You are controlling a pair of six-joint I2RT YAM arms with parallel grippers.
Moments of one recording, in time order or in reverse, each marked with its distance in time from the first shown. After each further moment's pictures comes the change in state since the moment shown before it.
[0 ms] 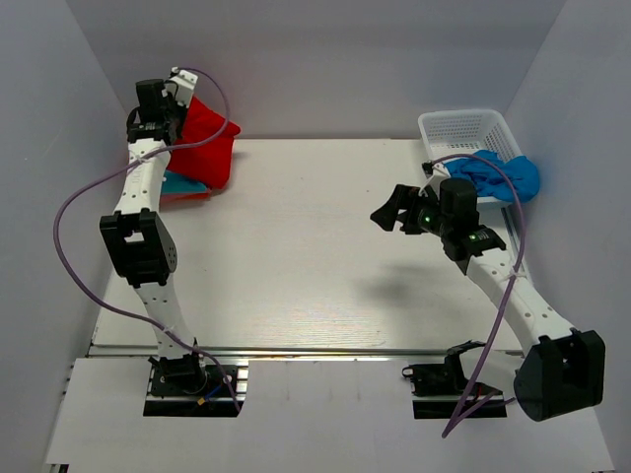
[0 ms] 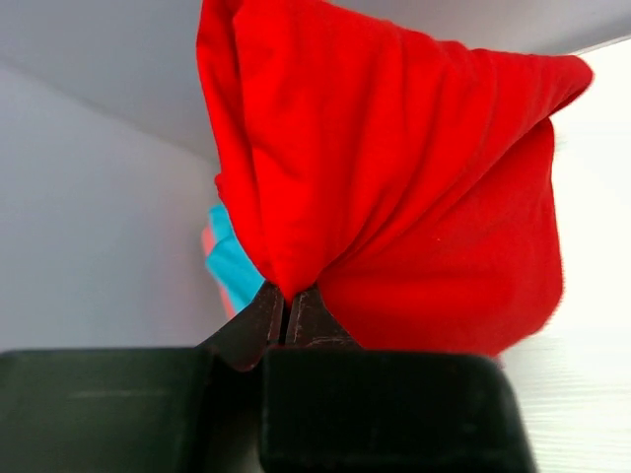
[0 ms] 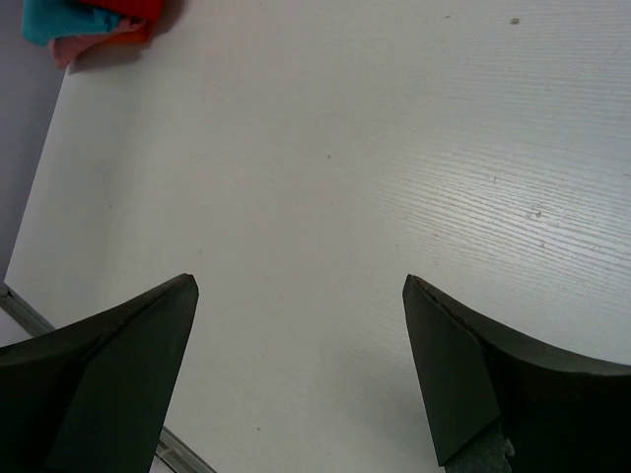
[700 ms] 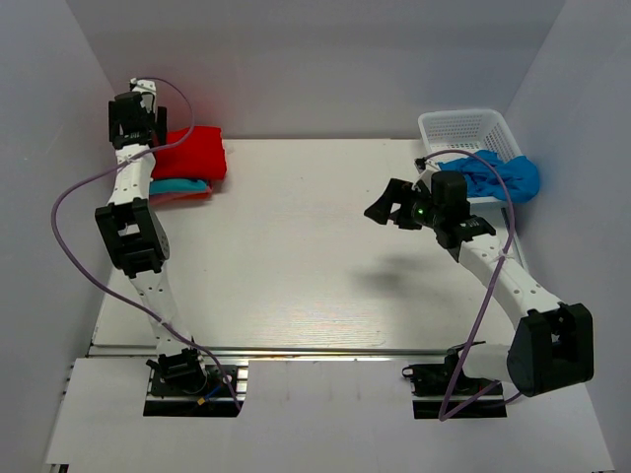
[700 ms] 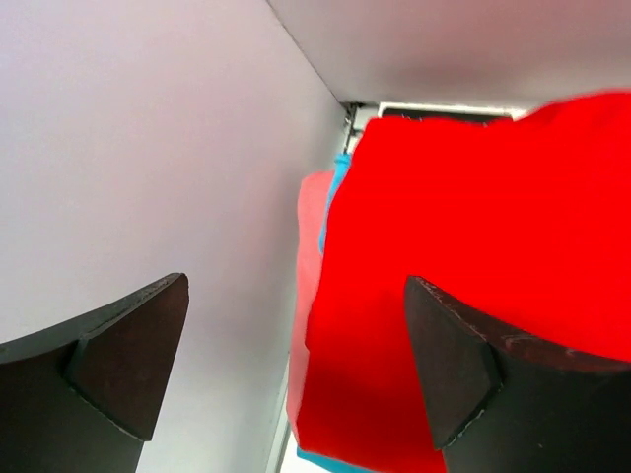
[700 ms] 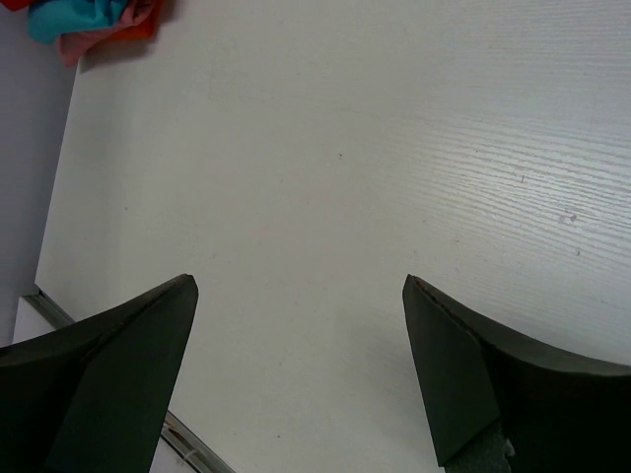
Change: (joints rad) left arm 0.140 0.170 0.023 0.166 -0.210 -0.145; right arm 0.000 0.134 0.058 0.024 -0.040 0.062
